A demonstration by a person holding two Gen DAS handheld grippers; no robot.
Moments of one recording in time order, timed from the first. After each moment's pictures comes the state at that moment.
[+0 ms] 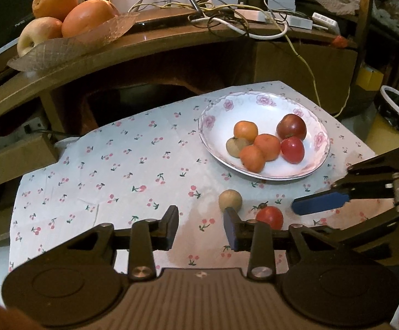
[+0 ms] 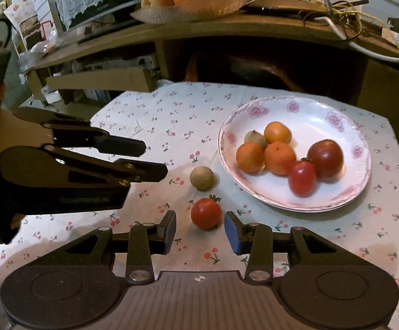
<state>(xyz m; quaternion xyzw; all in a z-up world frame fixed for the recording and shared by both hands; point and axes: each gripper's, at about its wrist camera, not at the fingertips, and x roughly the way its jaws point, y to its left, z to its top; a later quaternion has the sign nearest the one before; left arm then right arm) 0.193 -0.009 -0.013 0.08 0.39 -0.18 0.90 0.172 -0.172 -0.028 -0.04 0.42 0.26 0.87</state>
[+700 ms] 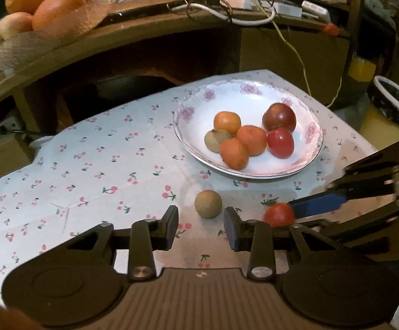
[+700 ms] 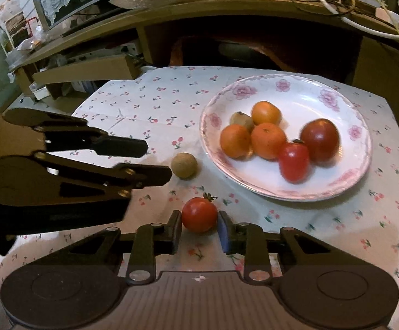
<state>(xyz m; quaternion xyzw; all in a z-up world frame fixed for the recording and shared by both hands) 0.208 -0.036 -0.034 0.09 0.41 -0.20 0.89 0.178 -0.191 -0.036 -0.03 0.45 0.23 0.86</state>
